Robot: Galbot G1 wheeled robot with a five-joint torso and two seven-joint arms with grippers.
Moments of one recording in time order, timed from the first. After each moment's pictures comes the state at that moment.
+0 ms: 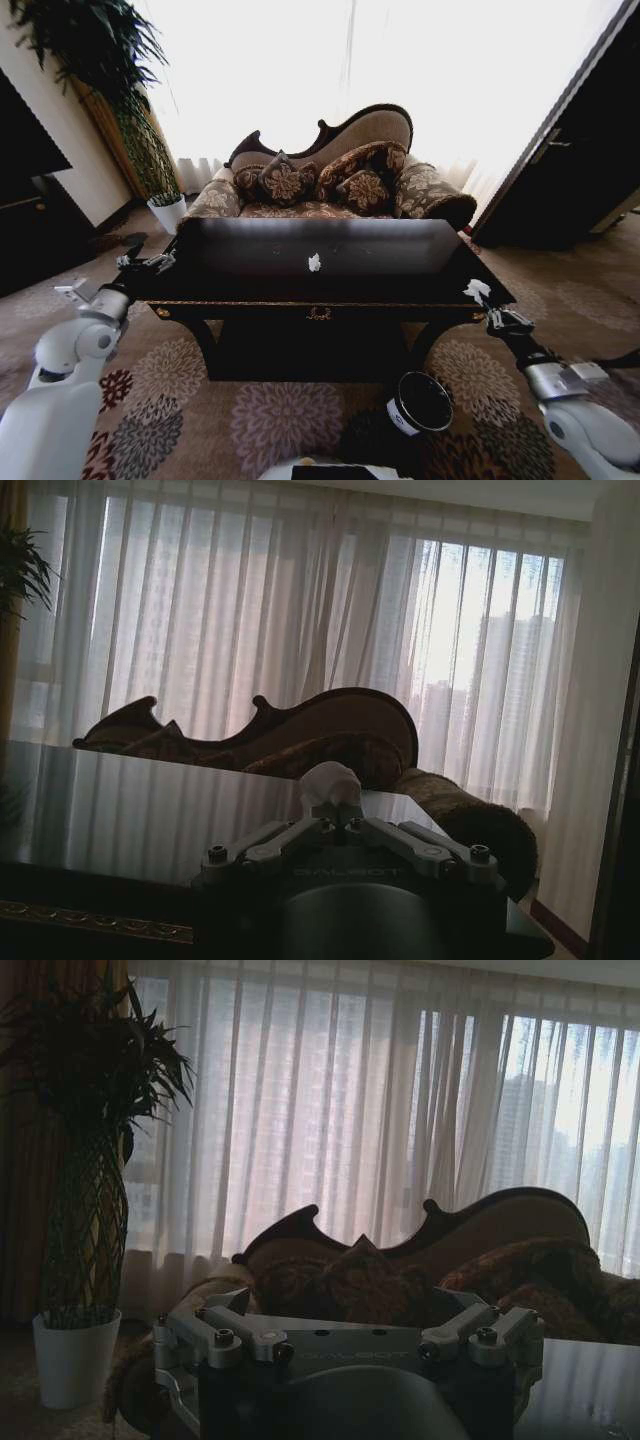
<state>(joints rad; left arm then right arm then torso) 1.19 -0.98 -0.91 -1.95 -0.76 0.32 0.10 -1.85 0.86 1.03 1.93 0.74 0.32 -0.10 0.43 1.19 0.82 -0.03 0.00</state>
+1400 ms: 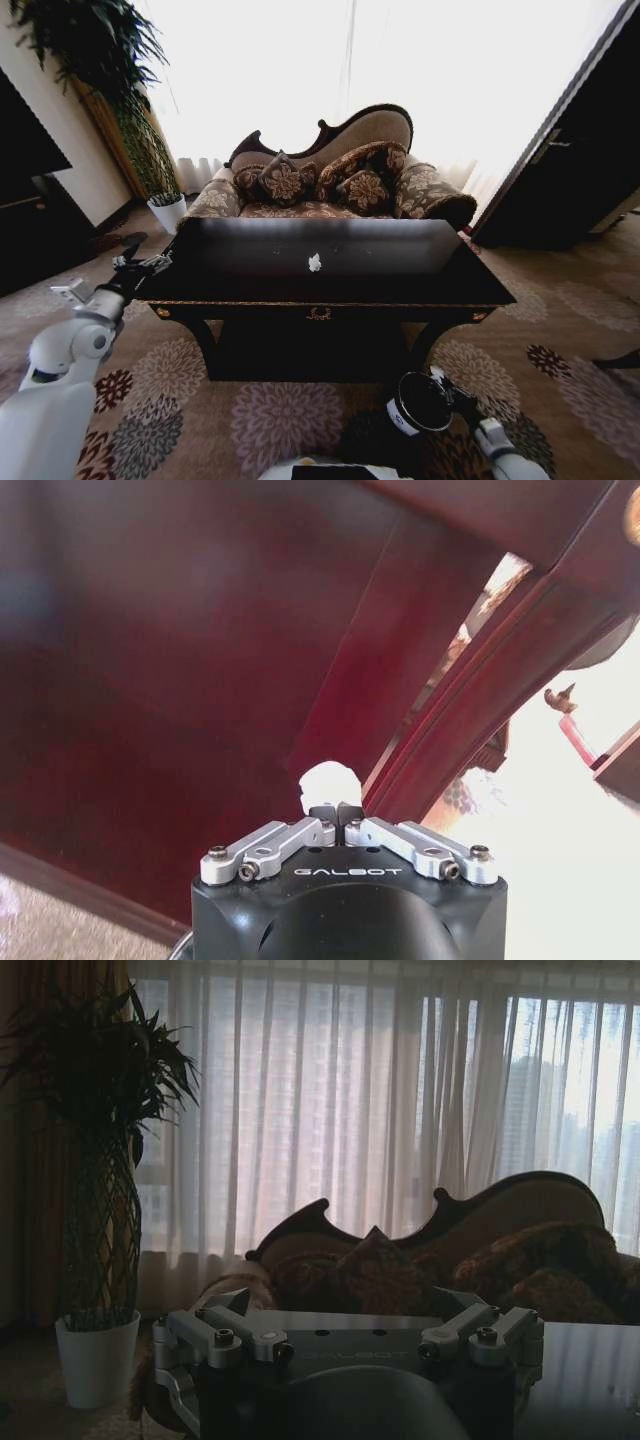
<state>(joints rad) 1.23 -0.94 -0.94 -1.94 -0.76 0.31 0.11 -1.54 0.94 0.50 1.25 0.21 0.38 -0.03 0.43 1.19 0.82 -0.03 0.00</state>
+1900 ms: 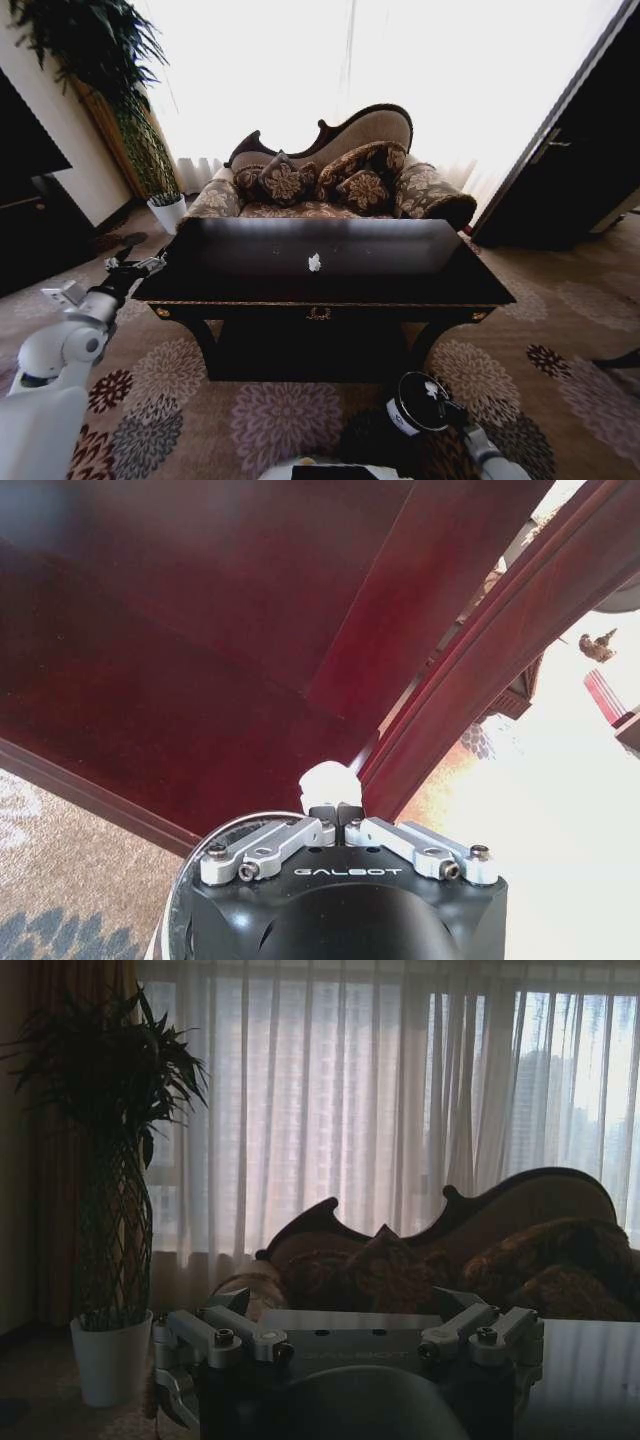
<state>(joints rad) 1.25 -0.93 -0.96 -1.95 -0.76 0.31 0.11 -1.44 0.96 0.41 1.08 0.15 0.37 -0.01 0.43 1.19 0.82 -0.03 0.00</state>
